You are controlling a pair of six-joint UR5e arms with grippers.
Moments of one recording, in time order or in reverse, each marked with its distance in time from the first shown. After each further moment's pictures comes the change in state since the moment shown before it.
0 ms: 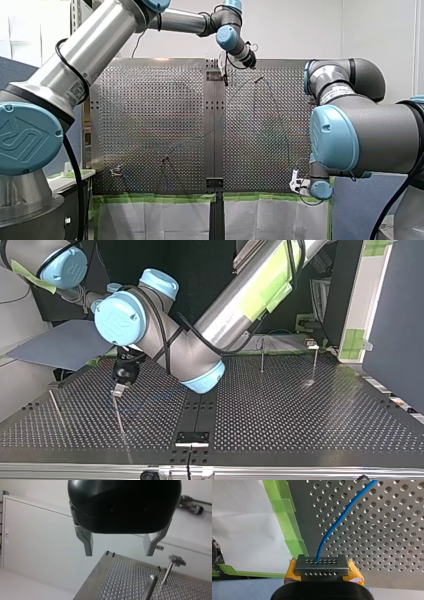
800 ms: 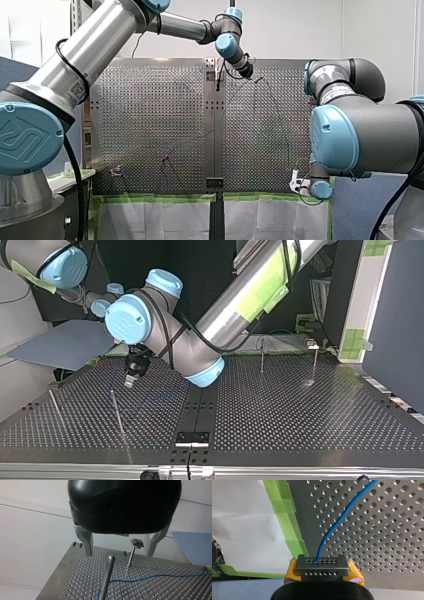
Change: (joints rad) left arm 0.006 0.000 -0.083 0.000 -0.026 0.186; right arm 0.000 0.000 0.000 0.001 -0.003 0.000
